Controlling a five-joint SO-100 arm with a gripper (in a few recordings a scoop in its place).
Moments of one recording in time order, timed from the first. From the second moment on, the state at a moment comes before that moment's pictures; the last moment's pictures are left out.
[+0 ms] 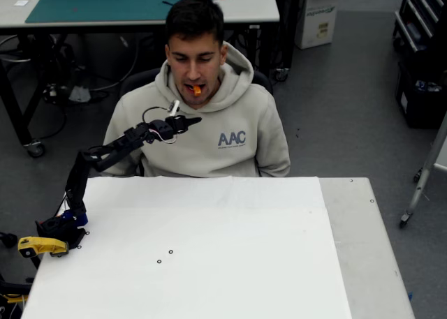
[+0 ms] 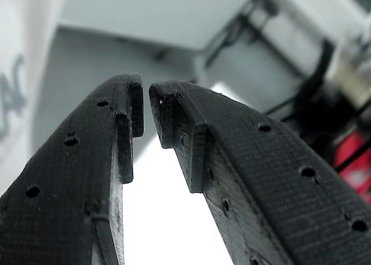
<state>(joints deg) 11.6 76.8 52.6 25.5 -17.5</state>
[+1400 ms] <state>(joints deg) 6.3 174.2 177.0 26.4 -3.2</state>
